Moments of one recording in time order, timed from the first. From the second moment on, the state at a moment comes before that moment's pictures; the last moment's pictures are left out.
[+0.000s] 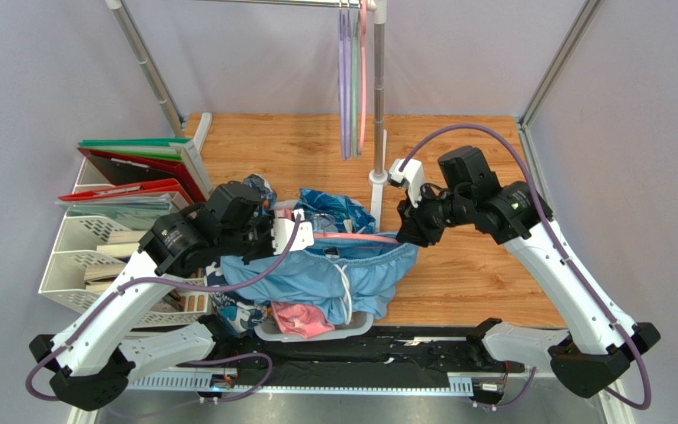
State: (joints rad) left arm -0.77 0.98 1.29 -1.15 0.11 0.72; right arm 0.59 1.17 1.45 -1.13 -0.46 -0.28
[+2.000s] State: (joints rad) left arm -0.60 1.00 1.45 -1.09 0.43 0.55; right arm 0.94 1.34 1.66 -0.89 -0.39 -0.32
